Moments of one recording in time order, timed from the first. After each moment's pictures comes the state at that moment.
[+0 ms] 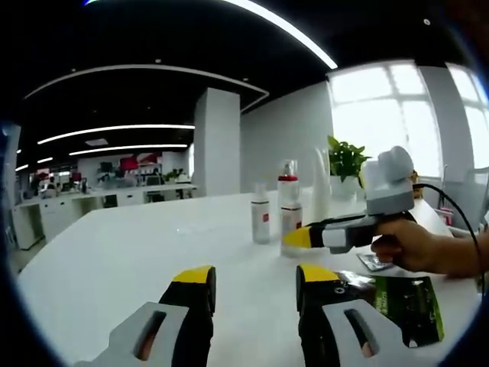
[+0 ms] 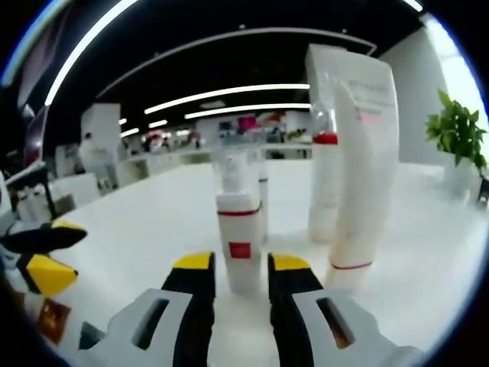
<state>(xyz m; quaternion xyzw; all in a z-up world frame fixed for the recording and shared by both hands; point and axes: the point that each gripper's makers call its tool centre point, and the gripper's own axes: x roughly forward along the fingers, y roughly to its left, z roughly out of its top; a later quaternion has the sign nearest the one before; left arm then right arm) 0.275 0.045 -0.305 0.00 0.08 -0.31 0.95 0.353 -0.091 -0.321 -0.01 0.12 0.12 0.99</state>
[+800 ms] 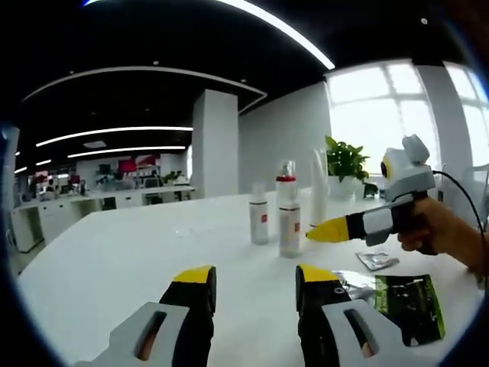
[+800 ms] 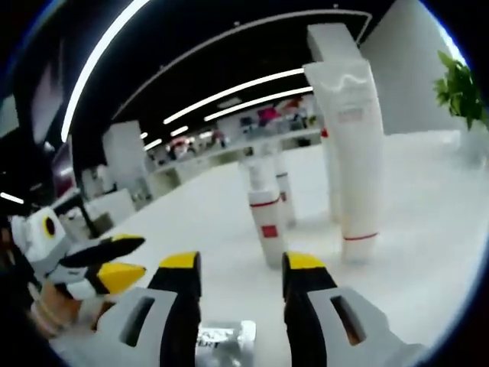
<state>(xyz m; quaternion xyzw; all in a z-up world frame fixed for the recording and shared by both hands) 0.275 0.043 -0.305 0.00 0.07 -0.31 0.95 0.300 -0.083 -0.302 0.07 0.15 0.21 0.96</state>
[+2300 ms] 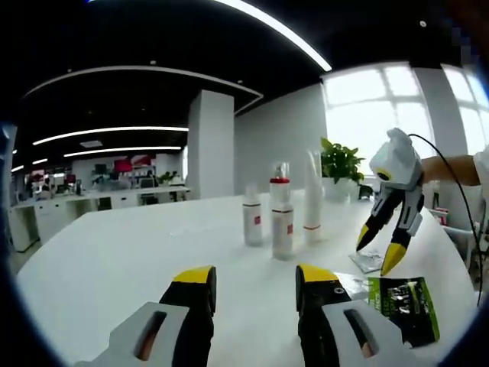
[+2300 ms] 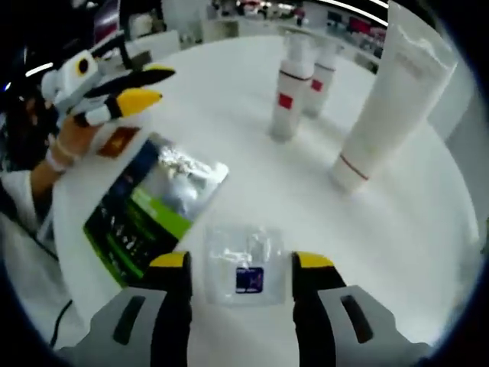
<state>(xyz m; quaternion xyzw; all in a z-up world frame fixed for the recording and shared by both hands) 0.270 0.038 -0.302 0.00 0.07 -0.32 0.94 0.217 -0.149 -0.363 -0.22 0.45 0.35 0.79</state>
